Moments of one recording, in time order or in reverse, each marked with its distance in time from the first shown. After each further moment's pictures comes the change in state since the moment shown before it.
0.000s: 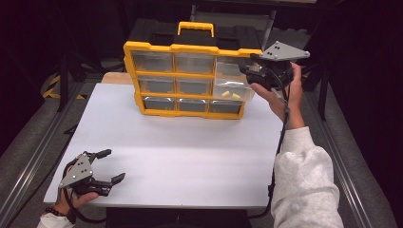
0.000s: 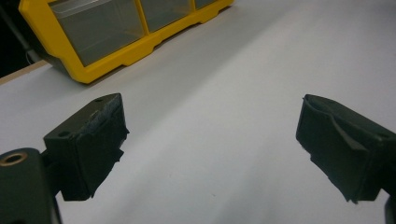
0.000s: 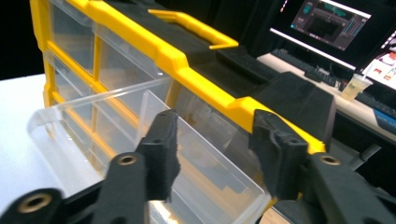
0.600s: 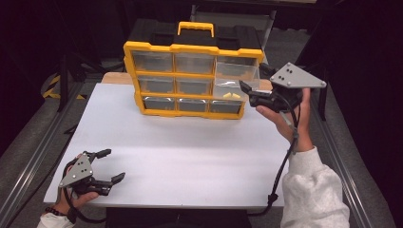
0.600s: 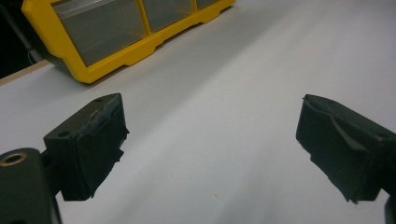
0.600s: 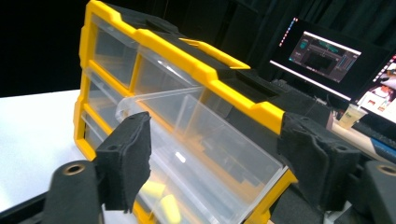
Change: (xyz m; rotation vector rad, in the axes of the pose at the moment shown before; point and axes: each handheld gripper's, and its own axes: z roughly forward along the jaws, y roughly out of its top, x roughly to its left) left arm 0.001 0.001 0.000 0.000 0.008 -0.001; right arm 0.029 -0.020 -0.046 -0.136 0.007 -0.037
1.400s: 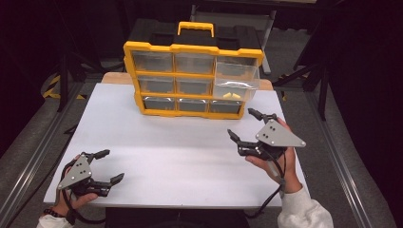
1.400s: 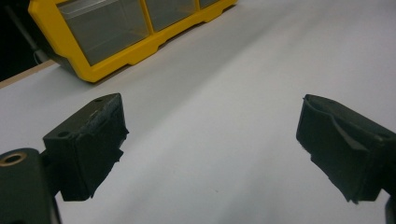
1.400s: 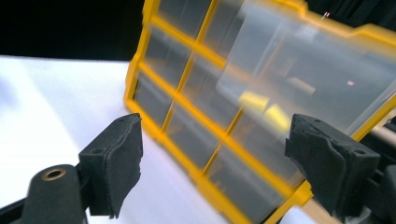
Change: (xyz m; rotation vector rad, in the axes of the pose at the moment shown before) left arm -0.002 -0.001 -0.004 0.005 0.015 0.007; right arm 0.076 -0.079 -0.027 -0.005 0.070 -0.042
